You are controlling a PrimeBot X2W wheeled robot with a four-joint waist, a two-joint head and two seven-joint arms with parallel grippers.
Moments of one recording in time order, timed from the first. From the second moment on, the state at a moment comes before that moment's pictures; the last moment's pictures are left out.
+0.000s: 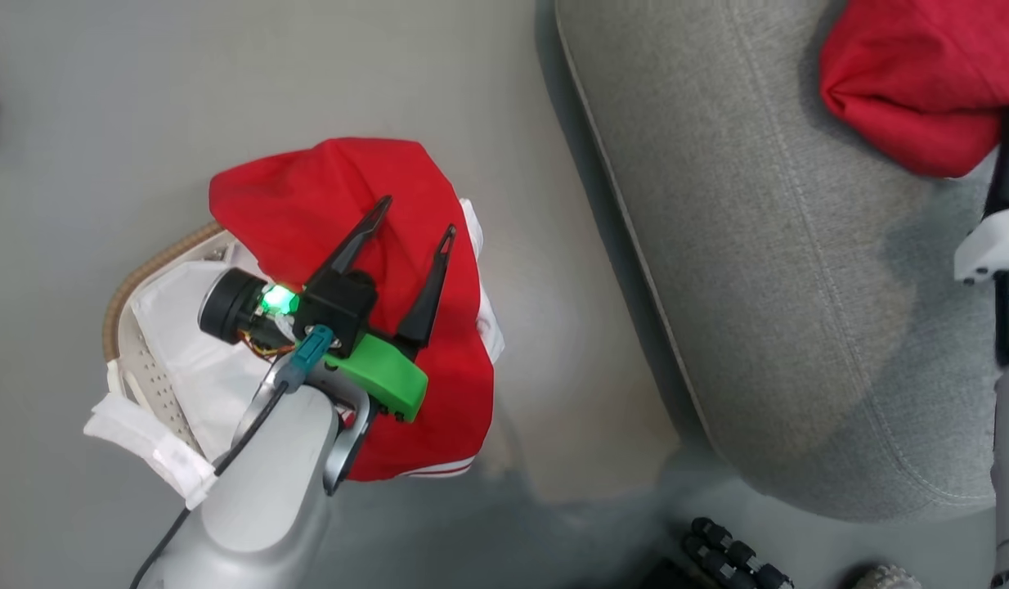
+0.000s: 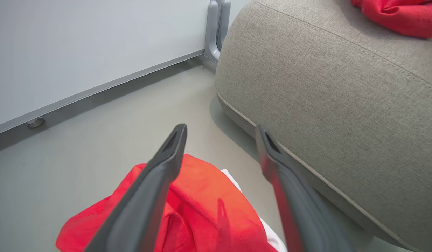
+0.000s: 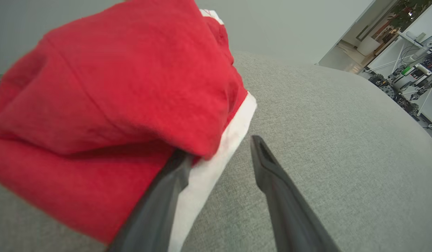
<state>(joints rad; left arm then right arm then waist) -0.55 0.15 -0.51 0.46 -0.19 -0.13 -0.26 -0.68 -0.17 -0.42 0.56 -0.15 0.13 -0.26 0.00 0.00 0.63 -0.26</state>
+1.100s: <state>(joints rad) -0.25 0.06 -0.12 0.49 -0.20 -0.06 -0.26 -0.40 -0.06 -0.06 0.39 0.07 0.13 -0.26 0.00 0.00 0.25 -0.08</state>
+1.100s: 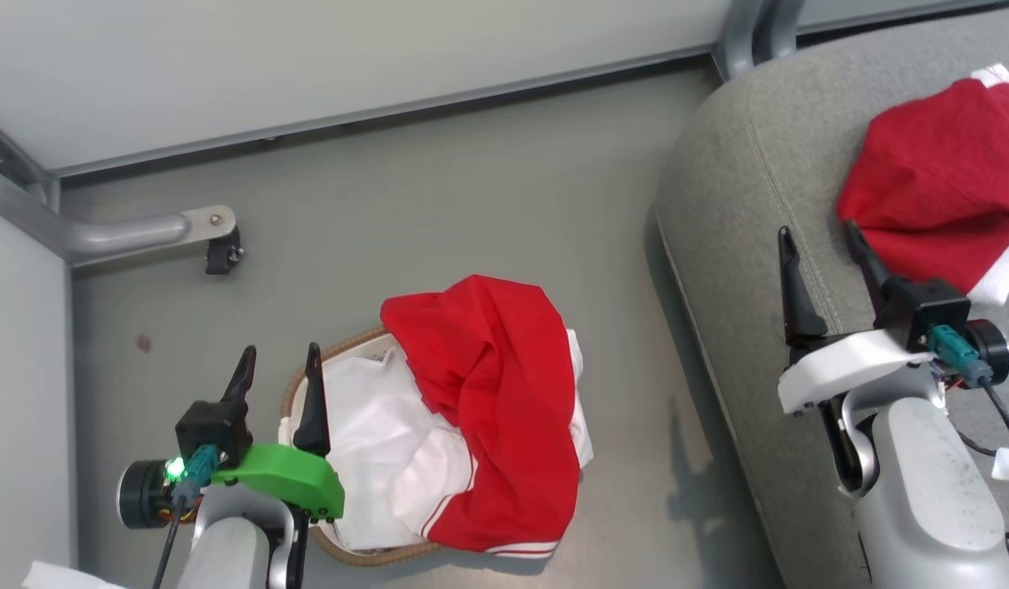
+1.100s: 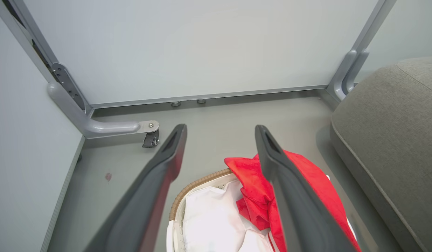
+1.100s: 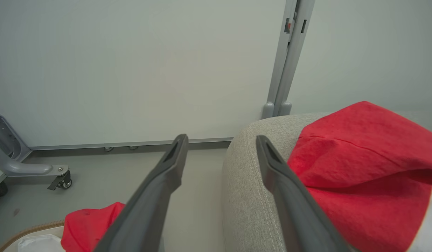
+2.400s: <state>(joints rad) -0.10 0.05 -0.10 0.48 -0.25 -0.07 -0.26 -0.24 -0.05 0.02 0.40 0.16 0.13 -0.26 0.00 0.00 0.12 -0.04</state>
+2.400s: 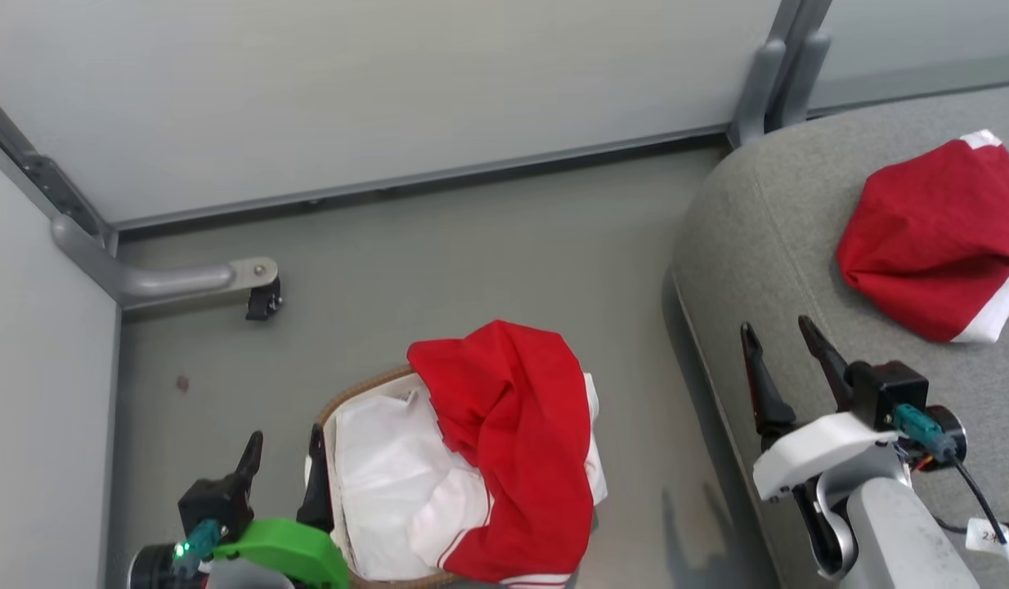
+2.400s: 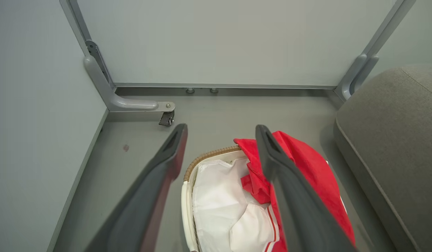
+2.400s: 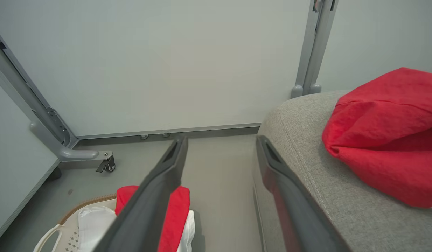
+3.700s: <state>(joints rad) -0.71 0.18 -0.40 0.81 -0.33 -0.13 -0.26 -0.57 -0.05 0.19 0.11 0.34 0.13 -0.26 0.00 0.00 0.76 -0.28</state>
